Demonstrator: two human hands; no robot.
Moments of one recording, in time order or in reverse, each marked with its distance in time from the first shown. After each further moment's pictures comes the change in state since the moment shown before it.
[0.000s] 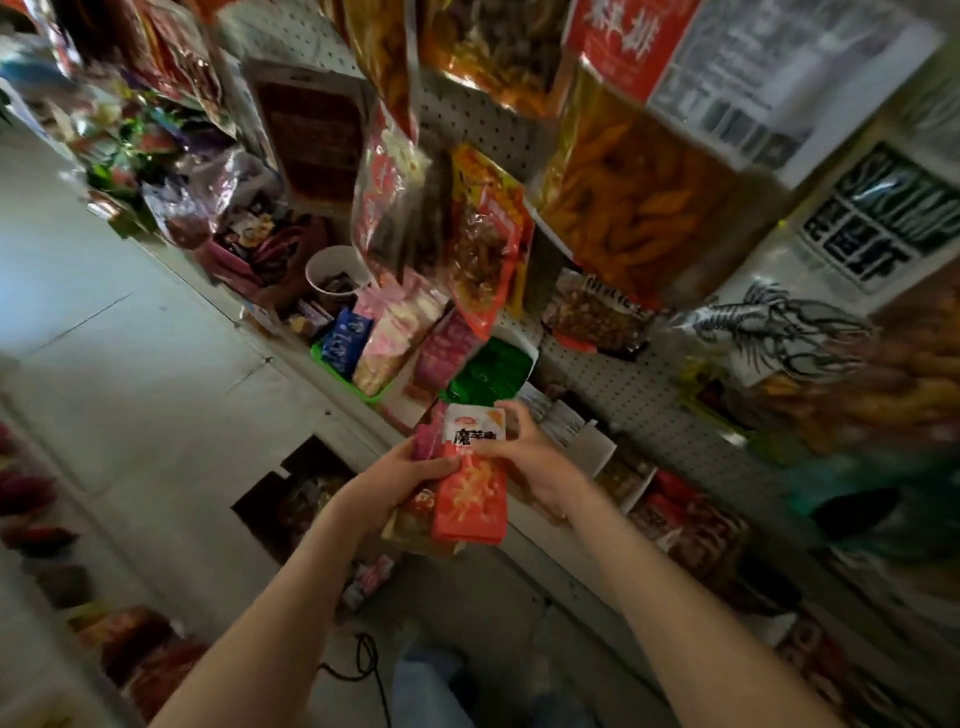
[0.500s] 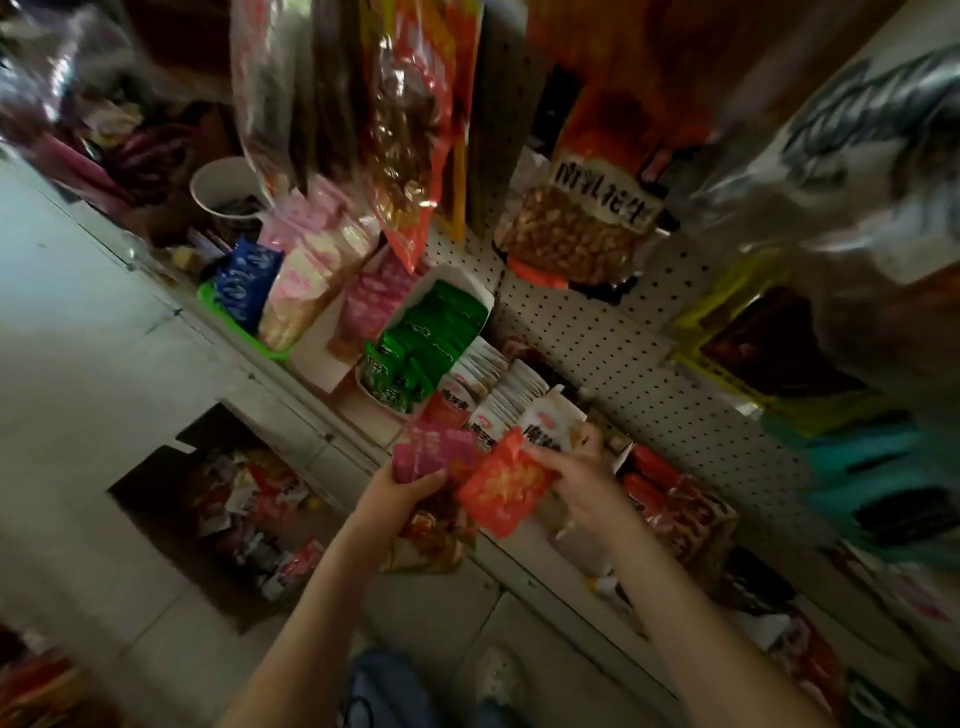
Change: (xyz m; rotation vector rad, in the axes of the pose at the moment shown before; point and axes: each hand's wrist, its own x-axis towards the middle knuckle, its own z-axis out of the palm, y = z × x) left_hand 0.134 -0.117 0.058 -0.086 0.159 0.032; right_hand 0.068 0.129 -0.136 0.261 0.371 -0.023
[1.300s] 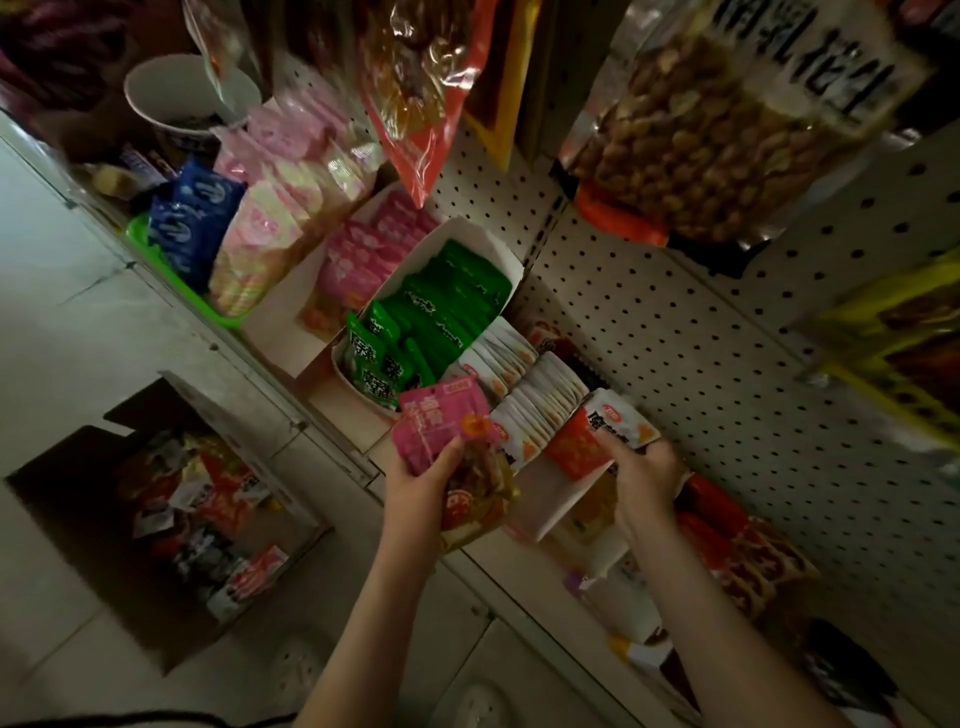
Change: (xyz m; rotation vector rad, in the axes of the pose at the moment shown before) left_hand 0.111 -0.046 0.033 -0.400 0.138 0.208; right_hand 0.118 0.039 -0.028 -0.117 0.442 -0.308
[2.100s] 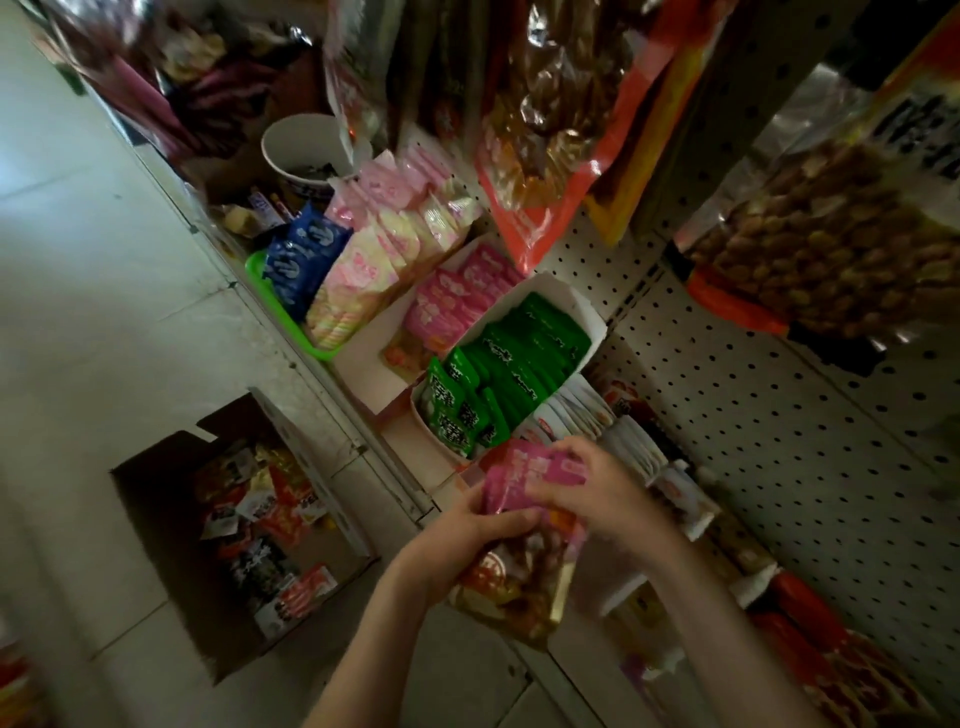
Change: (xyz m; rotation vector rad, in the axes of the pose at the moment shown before) left_hand 0.003 0.059 -0.027 0.268 -0.431 -0.264; right_hand -0.058 -0.083 0.084 -0.645 -0.834 -0.091
